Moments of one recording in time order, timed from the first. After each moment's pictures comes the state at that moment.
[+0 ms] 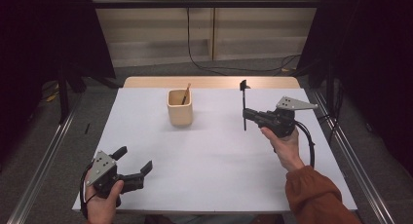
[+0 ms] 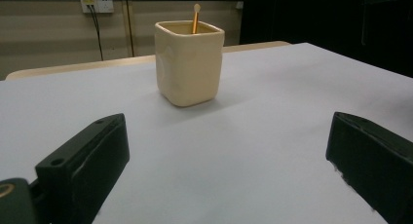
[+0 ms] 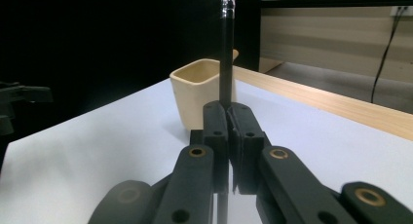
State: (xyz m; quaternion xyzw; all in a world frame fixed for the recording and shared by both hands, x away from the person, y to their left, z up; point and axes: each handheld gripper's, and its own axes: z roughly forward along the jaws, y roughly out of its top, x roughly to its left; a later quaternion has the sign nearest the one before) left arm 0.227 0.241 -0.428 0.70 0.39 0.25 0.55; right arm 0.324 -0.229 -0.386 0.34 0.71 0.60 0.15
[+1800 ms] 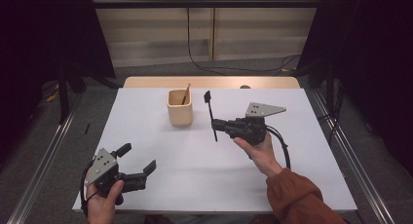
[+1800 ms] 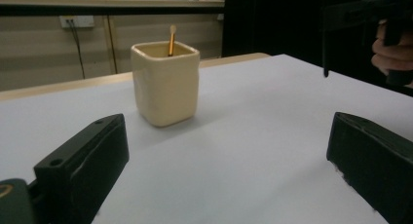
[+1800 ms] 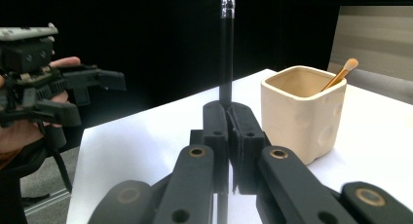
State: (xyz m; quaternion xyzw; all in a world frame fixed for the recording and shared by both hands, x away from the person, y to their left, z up) left arm 0.226 0.231 -0.407 0.70 0.35 0.24 0.58; right arm 0.315 -0.156 -0.384 0.26 0.73 0.62 0.09
